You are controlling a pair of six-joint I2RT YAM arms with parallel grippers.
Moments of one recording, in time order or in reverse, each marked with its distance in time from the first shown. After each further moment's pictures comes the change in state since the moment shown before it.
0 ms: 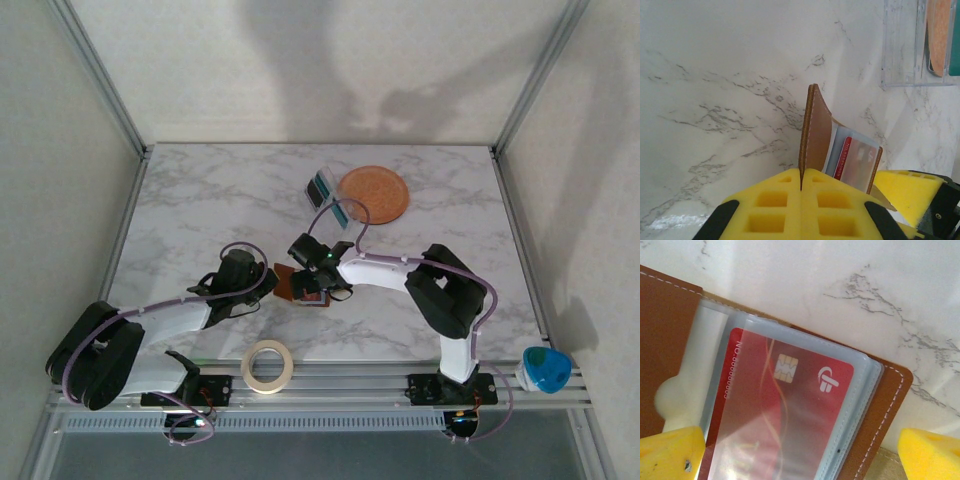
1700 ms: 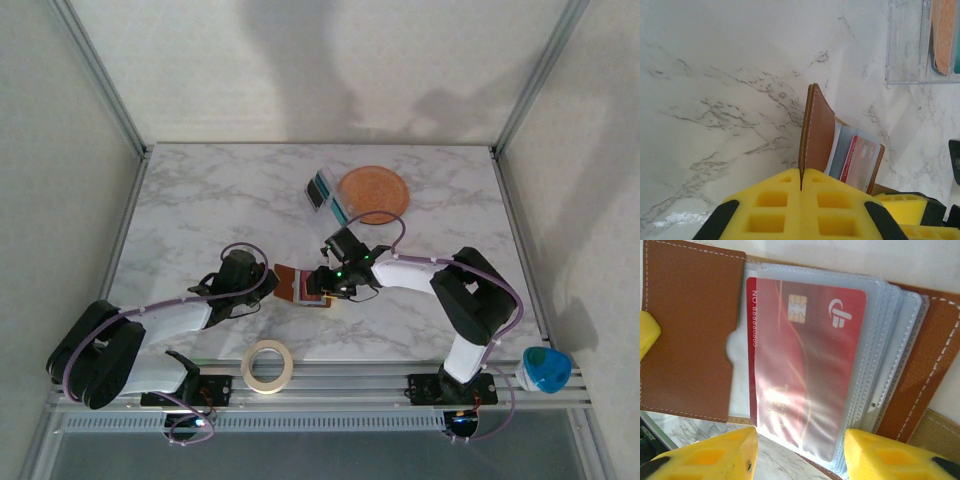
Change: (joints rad) left arm -0.006 0.006 0.002 -0.008 -0.002 -0.003; right arm -0.171 -0.152 -0.280 0.312 -0.525 0.103
